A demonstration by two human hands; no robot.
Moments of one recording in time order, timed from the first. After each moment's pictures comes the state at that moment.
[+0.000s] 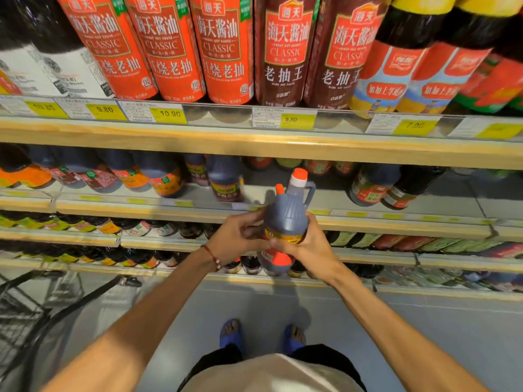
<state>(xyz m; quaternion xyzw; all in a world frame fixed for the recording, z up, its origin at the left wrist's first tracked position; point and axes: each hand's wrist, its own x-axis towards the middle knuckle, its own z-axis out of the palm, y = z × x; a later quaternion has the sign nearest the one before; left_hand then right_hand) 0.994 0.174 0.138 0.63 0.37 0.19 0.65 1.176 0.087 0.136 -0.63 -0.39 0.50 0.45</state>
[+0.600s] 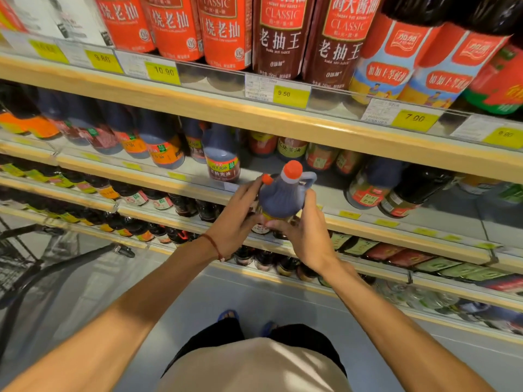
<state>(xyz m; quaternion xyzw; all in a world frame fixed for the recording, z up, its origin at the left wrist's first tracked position) 1.034 0.143 0.130 0.79 0.38 0.29 0.39 1.214 0.084 0.139 -0.59 -0.57 0.36 0.44</state>
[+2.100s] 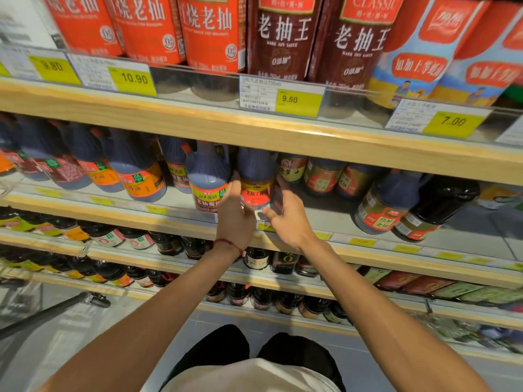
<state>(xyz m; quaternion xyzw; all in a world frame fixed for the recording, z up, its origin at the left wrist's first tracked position) 1.074 0.241 0.067 0.69 0.55 0.39 0.25 1.213 0.215 0.072 -0.70 -0.58 0.29 0.32</state>
